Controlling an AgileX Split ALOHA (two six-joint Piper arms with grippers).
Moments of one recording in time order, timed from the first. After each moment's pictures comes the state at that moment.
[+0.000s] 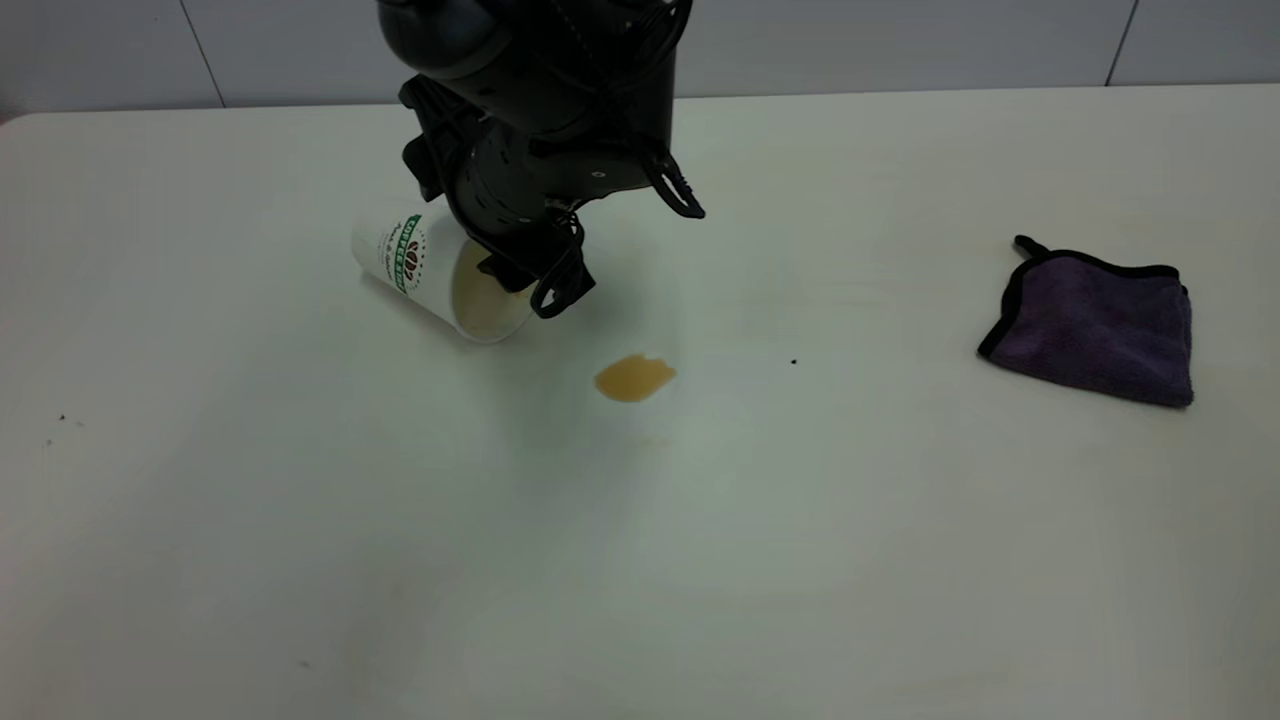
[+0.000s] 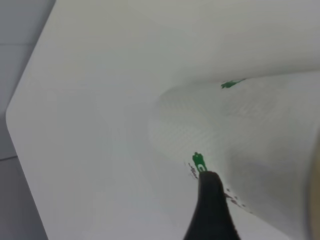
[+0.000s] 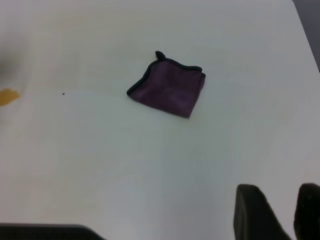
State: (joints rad) left arm -0.68 2.51 -1.62 1.13 0.78 -0.78; right arm -0.05 -0.02 -0.48 0.05 1.12 -0.08
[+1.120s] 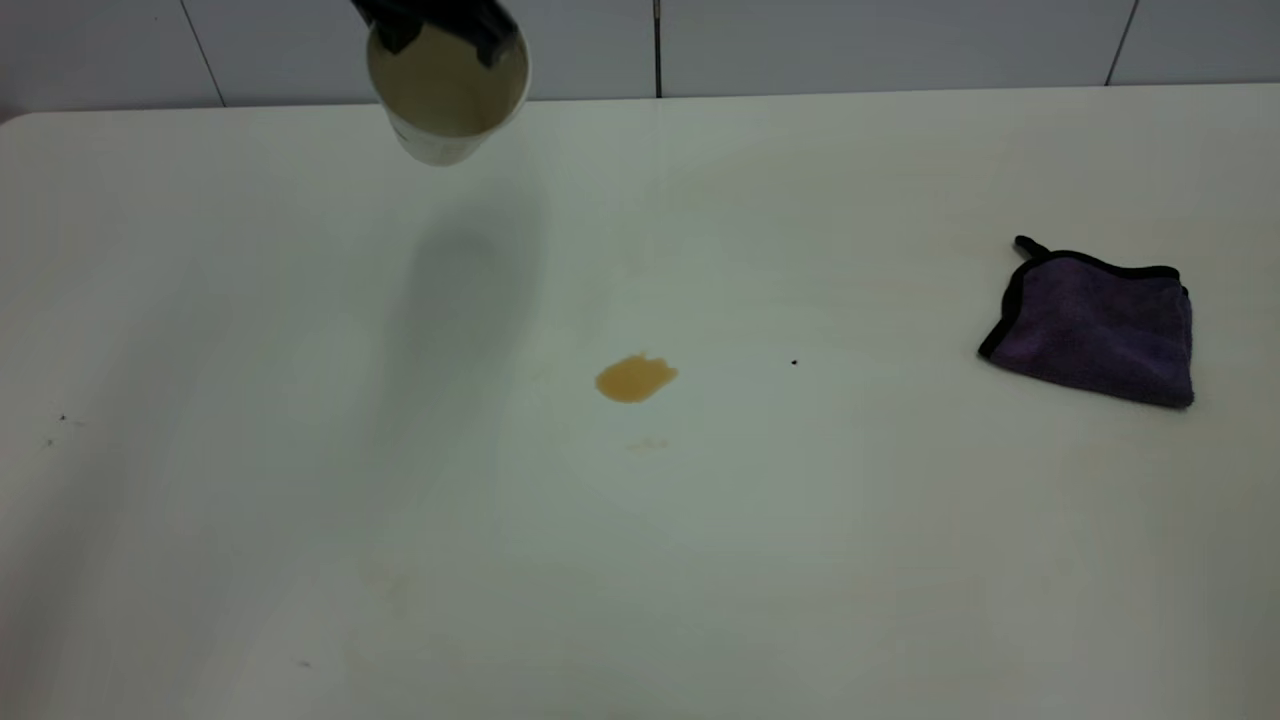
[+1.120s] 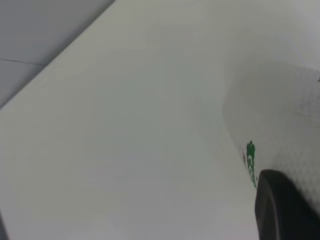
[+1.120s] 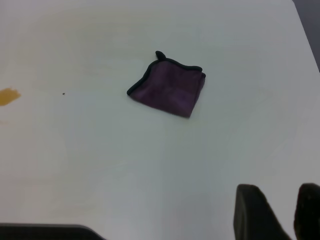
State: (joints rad) left arm -0.50 2.15 -1.62 0.64 0.63 -0.28; right arm -0.05 -0.02 -0.48 0.05 1.12 -0.08
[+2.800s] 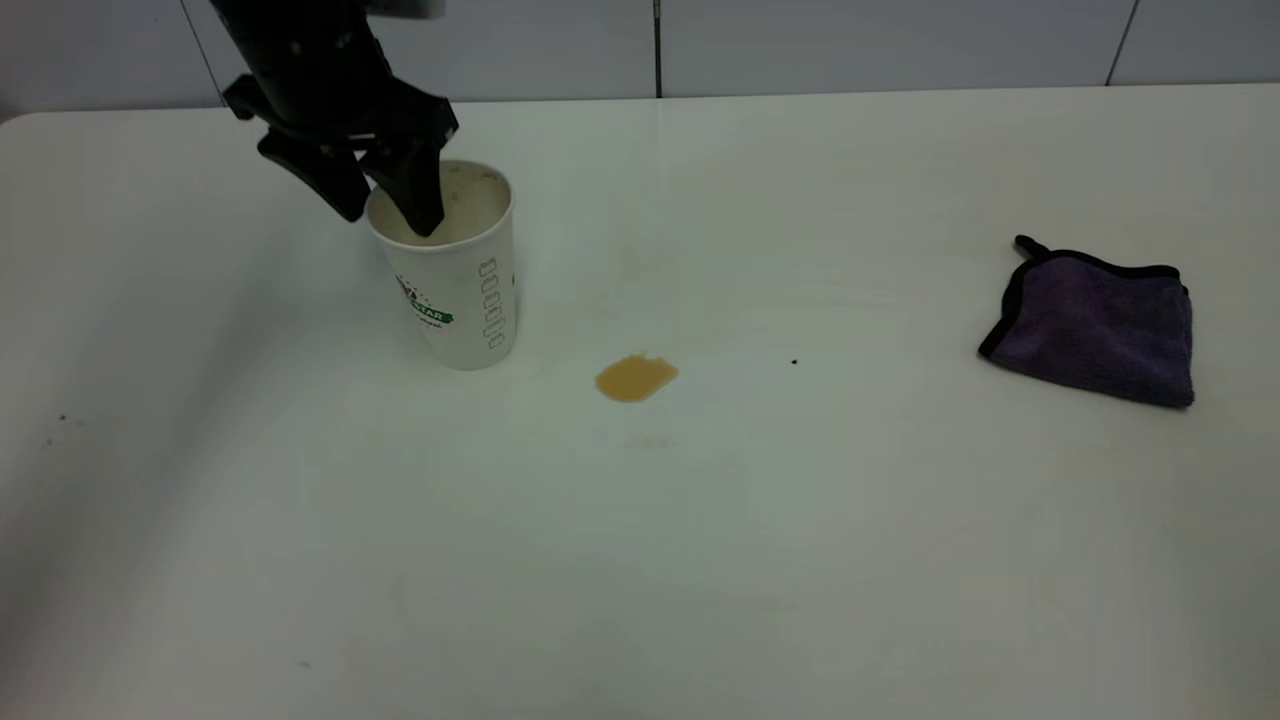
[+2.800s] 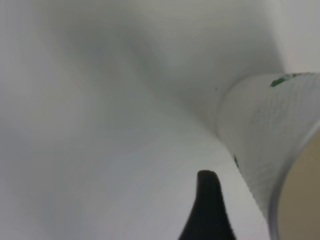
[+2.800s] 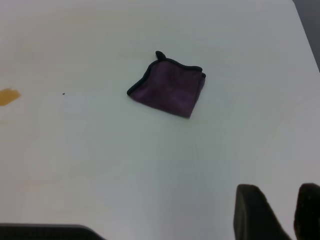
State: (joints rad) left arm -0.24 2.33 -1.70 -0.15 0.71 0.28; right arm -0.05 -0.02 -0.48 0.05 1.12 -0.08
